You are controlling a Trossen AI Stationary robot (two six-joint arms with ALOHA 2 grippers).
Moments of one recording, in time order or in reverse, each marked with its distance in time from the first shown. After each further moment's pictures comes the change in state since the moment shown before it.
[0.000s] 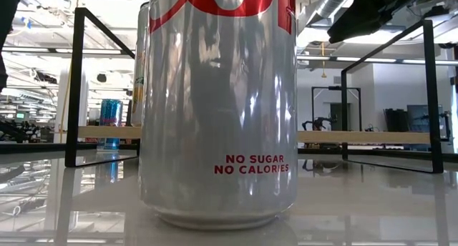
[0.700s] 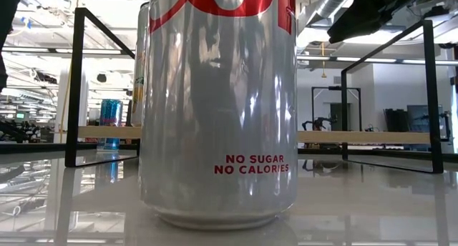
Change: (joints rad) left arm -0.003 0.000 0.000 0.044 0.000 -0.030; right arm 0.000 0.000 0.000 0.001 0.000 0.000
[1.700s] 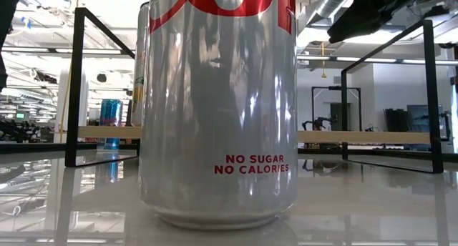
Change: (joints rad) left arm -0.020 -0.003 0.000 -0.028 -0.031 -0.011; right arm 0.000 0.000 0.000 0.000 0.000 0.000
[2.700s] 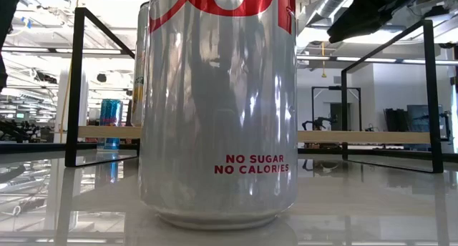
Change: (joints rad) left arm 0.000 -0.001 0.317 -0.244 -0.047 -0.054; right arm 0.000 0.000 0.000 0.005 0.000 0.003
